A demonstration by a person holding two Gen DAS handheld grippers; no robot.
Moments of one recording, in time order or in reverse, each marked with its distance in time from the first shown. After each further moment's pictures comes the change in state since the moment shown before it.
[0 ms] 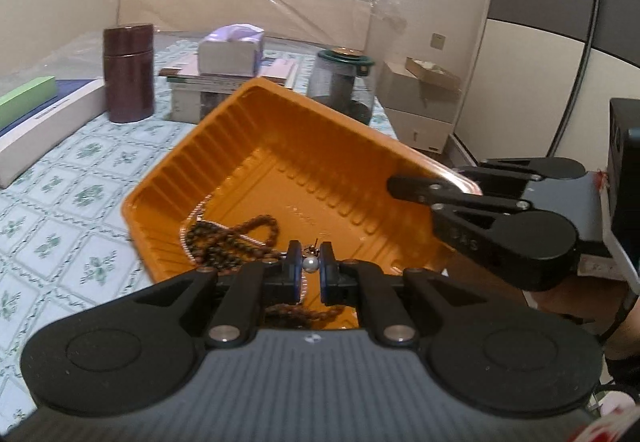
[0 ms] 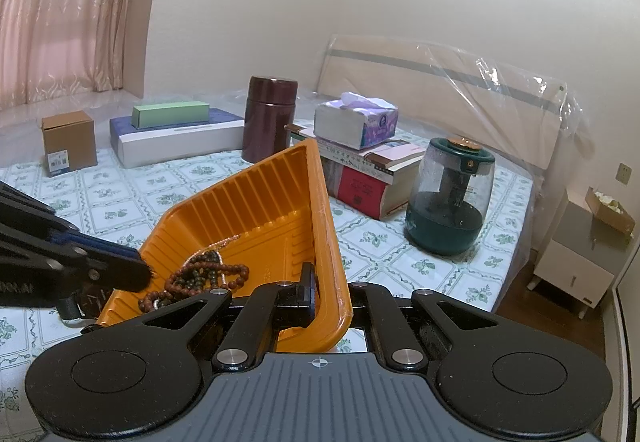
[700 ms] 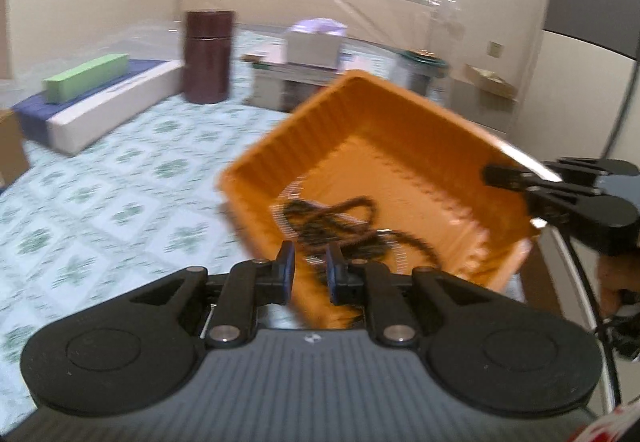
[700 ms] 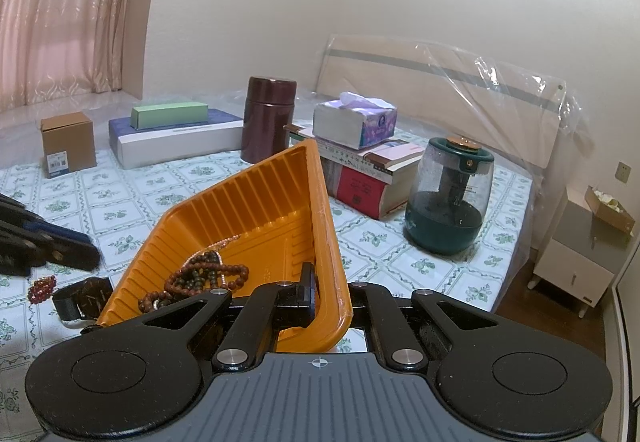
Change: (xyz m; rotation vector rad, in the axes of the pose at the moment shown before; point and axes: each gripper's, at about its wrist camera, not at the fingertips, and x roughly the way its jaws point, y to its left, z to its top) left arm -0.032 0.063 -0.024 -0.090 -0.001 0.174; right arm 0.000 0.000 0.000 -0.001 -0.001 0.000
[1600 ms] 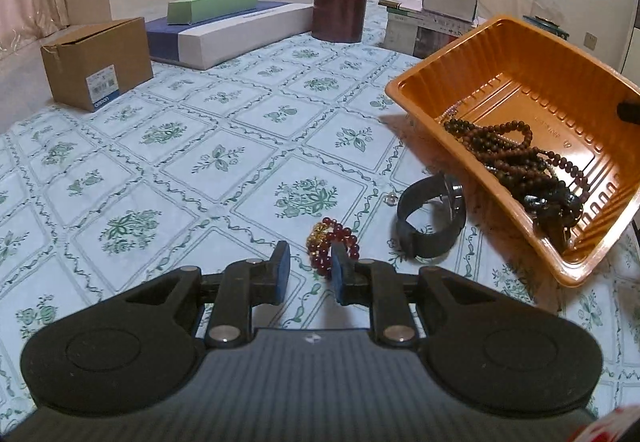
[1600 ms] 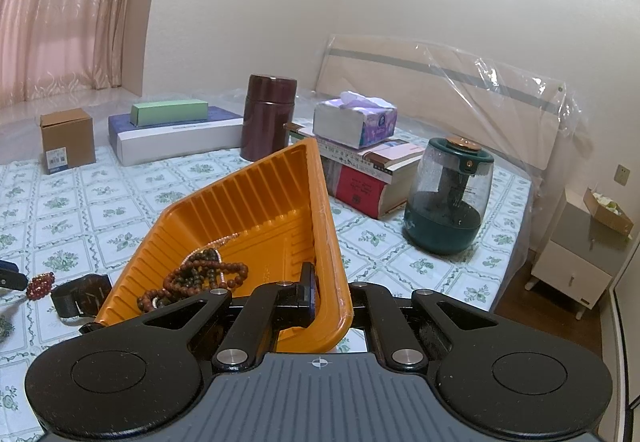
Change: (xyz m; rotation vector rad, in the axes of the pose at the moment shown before) left arm -0.007 0.081 -0.073 -0.108 0.089 0.245; right arm 0.000 -0.001 -0.001 0.000 0.000 -0.002
